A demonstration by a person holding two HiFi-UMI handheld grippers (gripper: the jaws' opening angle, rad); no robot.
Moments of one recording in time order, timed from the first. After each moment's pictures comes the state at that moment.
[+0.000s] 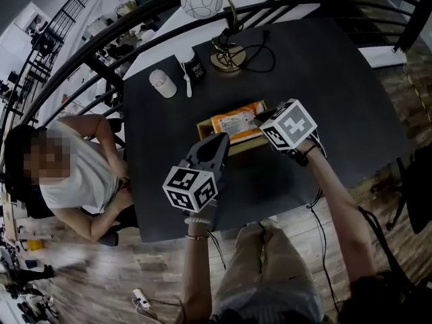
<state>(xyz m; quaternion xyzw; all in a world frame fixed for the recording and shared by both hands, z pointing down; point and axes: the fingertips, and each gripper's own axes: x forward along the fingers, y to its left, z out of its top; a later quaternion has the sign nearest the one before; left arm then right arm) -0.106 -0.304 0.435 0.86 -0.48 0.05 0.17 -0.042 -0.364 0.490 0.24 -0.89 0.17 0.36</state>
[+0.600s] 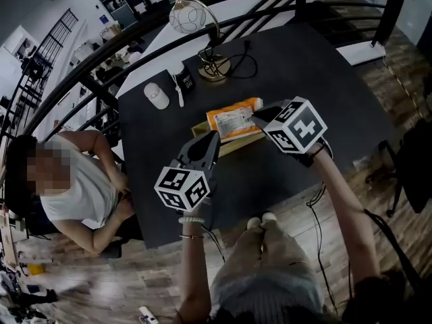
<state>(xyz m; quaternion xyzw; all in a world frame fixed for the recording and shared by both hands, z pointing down) -0.107 -0.283 0.392 0.88 -0.45 0.03 0.12 -0.017 -0.324 0.411 0.28 -0.90 0.12 0.31</state>
